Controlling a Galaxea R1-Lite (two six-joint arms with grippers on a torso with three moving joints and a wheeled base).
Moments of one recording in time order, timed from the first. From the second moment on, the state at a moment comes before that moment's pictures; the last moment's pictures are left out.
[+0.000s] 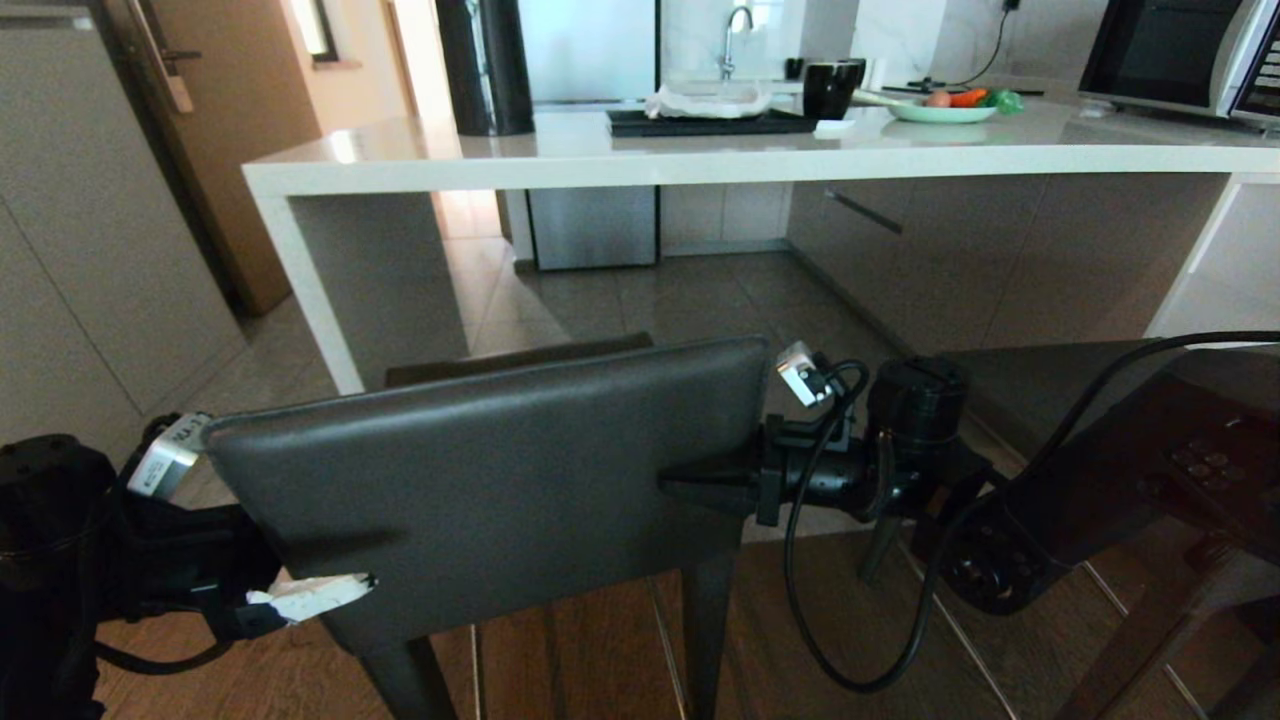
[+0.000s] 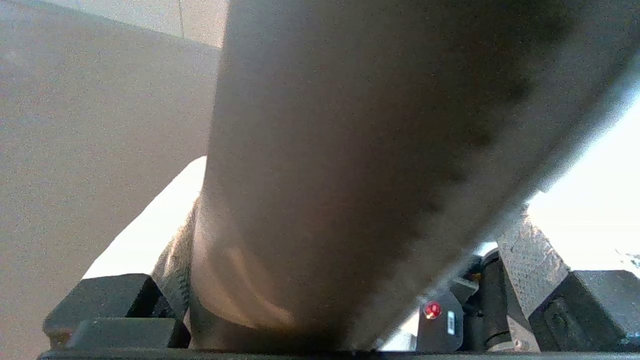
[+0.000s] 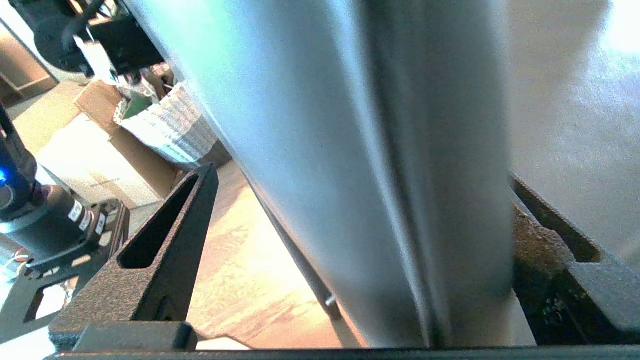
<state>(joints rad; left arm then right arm) 0.21 1.92 -0.35 -1.52 -1.52 -0.05 0.46 2.13 -0.90 -1.20 0.85 0.14</state>
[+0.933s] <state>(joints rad) 0.15 2.04 -0.61 -1.52 -1.41 -0.18 0.48 2.13 -0.86 -1.24 0.88 0.14</state>
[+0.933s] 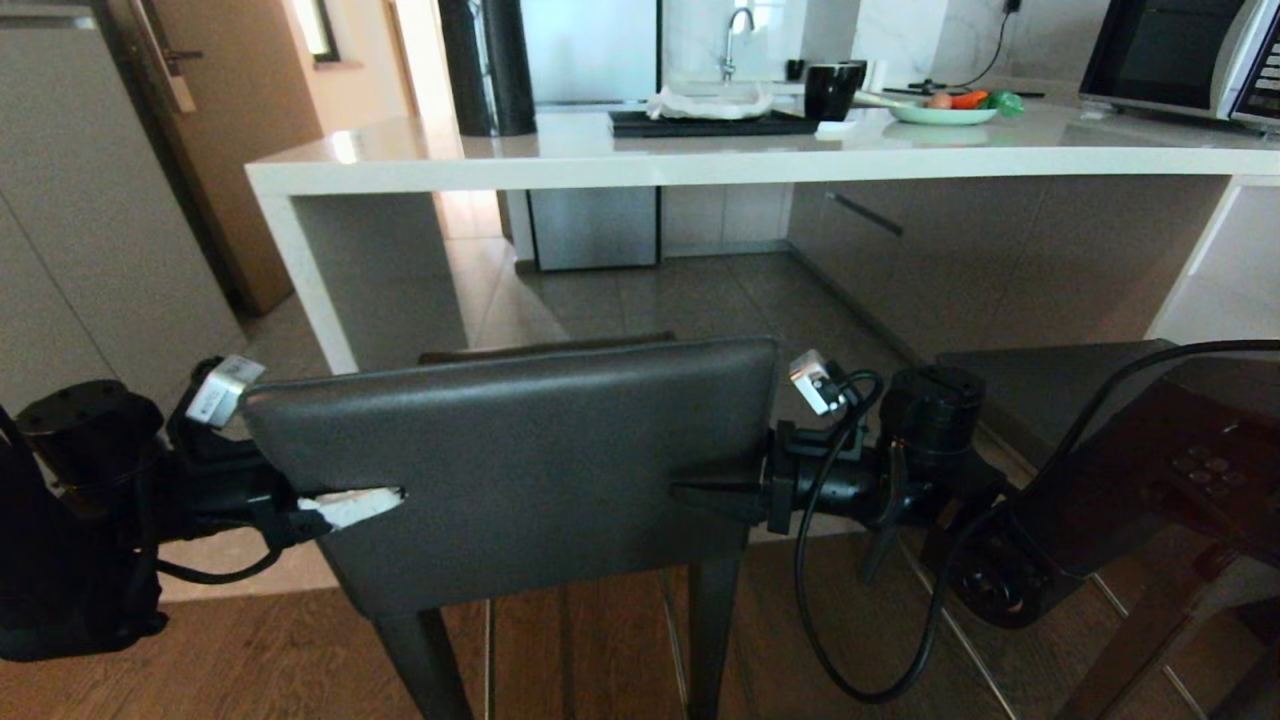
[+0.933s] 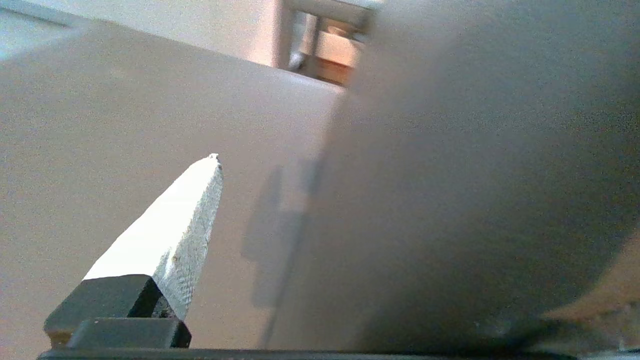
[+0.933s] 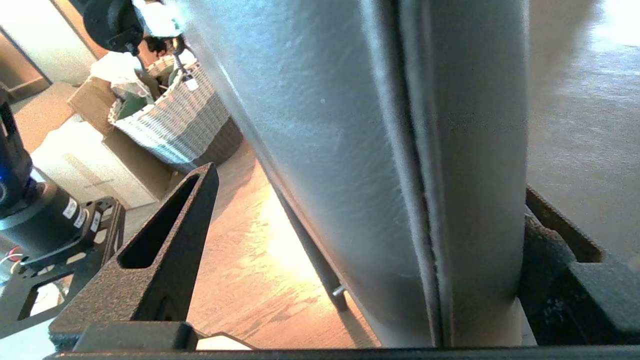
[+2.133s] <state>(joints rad) 0.14 2.03 -0.56 -1.52 -1.31 -0.14 0.47 2.20 -1.02 -1.24 0.84 0.20</state>
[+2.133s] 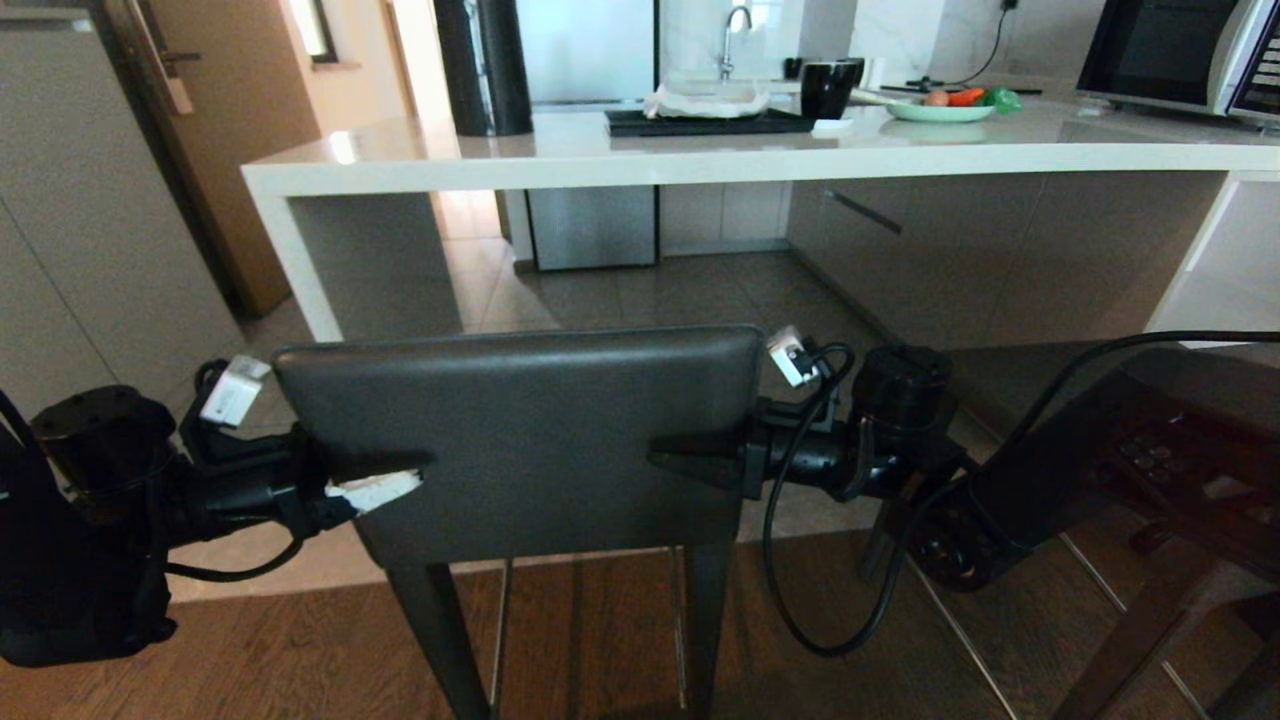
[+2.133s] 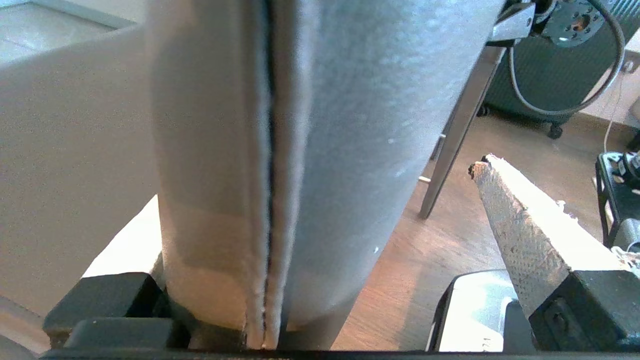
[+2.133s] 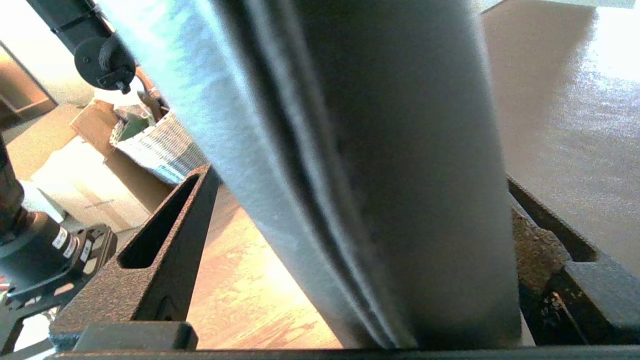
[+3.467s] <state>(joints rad) 0.11 2.04 -0.58 -1.52 -1.32 -0.14 0.46 2.21 -1.01 -1.24 0.84 0.19</state>
